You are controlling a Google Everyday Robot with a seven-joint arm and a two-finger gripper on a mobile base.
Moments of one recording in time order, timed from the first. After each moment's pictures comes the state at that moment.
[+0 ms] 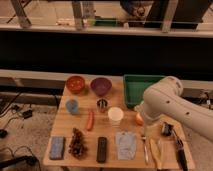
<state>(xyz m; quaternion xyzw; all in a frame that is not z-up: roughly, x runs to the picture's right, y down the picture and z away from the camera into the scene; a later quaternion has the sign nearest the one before) 0.166 0.151 0.662 -0.26 -0.07 -0.14 0.95</state>
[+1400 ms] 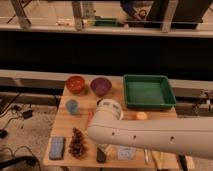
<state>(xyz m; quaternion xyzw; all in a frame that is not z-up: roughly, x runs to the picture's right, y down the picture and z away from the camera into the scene) -0.044 0.233 0.632 -0.23 -0.18 -0.40 0.87</state>
